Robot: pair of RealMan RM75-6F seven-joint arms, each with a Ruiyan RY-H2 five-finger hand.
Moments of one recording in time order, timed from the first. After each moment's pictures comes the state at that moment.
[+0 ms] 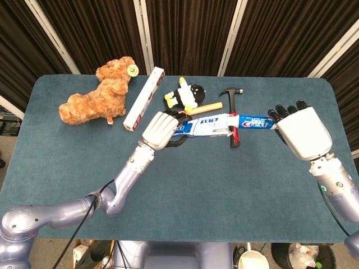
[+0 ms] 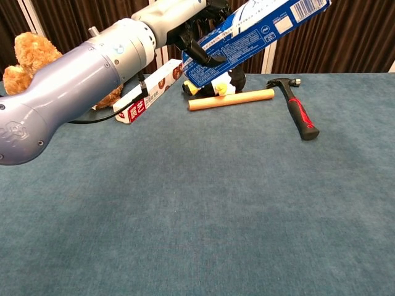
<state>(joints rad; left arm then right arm) -1.04 -1.80 -0.39 -1.19 1.32 1.06 0.11 0.57 -0.78 0.26 -1.79 -1.52 1.23 -0.39</state>
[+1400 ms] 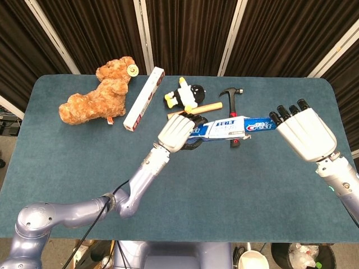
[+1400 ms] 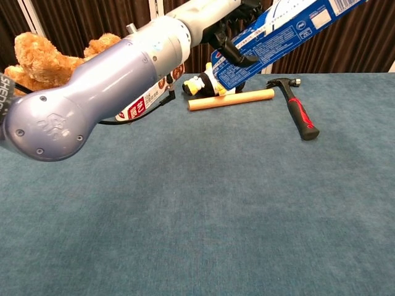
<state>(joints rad) -1.14 -1.87 -0.44 -1.18 1.23 1.03 0.16 0.58 -0.72 0.24 -1.73 -1.66 1.22 -0.43</state>
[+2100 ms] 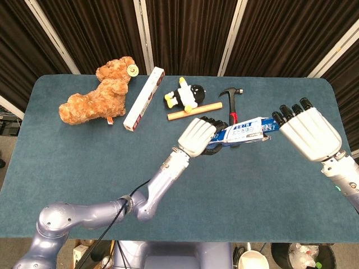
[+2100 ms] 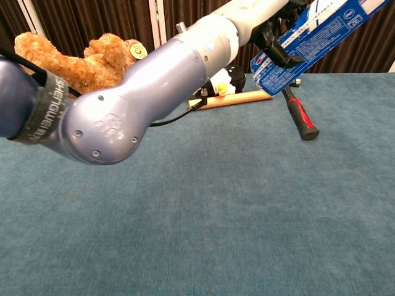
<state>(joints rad) -1.25 -1.99 -0.49 -1.11 1.19 1.01 0.19 0.58 -0.69 0.24 -1.68 -1.72 1.25 -0.39</state>
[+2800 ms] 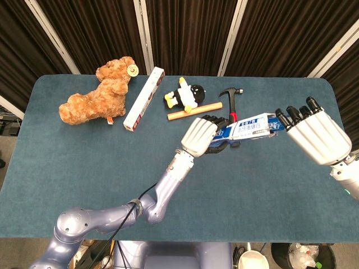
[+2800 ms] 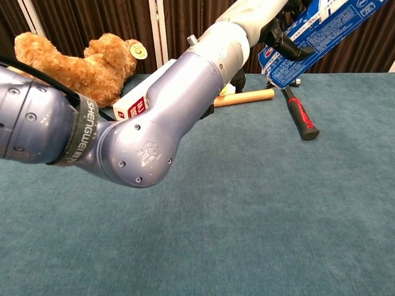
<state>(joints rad) -1.30 -2.10 -0.52 -0.94 1.22 1.11 0.05 0.55 -0.69 0.23 -1.61 -1.79 1.33 -0.37</state>
